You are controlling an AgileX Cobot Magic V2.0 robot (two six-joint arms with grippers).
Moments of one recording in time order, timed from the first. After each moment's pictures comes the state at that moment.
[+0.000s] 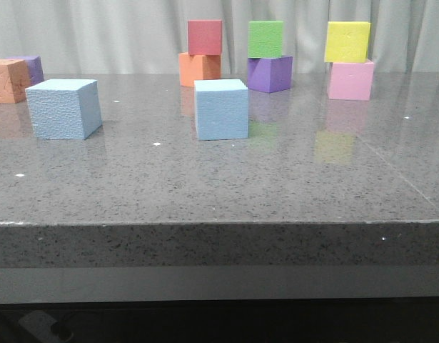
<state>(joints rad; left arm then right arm) -0.04 0.35 -0.64 -0.03 0.54 -0.03 0.47 0.76 -0.85 0.12 0.73 -0.15</state>
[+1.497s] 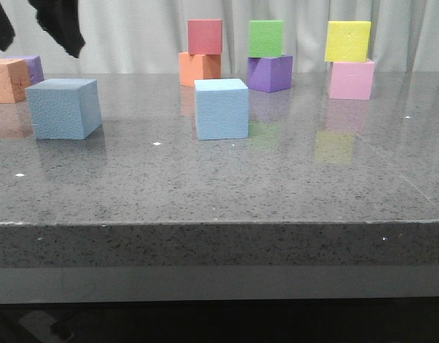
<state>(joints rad) -0.35 1.64 -1.51 0.13 0.96 -0.18 0.47 0.76 -0.85 0.12 0.73 -0.15</state>
